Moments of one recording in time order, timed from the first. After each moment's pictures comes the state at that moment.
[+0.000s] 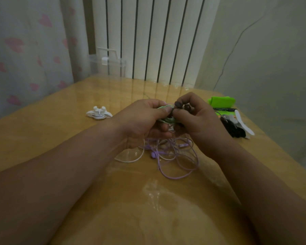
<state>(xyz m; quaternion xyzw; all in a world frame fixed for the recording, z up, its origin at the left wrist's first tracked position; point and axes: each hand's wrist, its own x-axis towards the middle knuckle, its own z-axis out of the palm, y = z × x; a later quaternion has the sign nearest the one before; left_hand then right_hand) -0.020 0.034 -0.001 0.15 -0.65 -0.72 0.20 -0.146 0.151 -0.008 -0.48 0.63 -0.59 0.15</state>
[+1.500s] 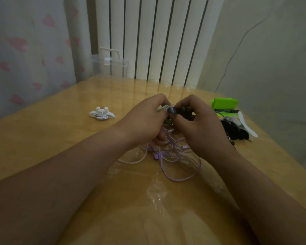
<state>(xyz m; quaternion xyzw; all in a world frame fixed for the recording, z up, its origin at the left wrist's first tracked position) -0.012 0.032 -0.002 0.17 -0.81 -0.50 0.25 -0.132 0.148 -0.013 -0.51 0.70 -0.50 -0.04</state>
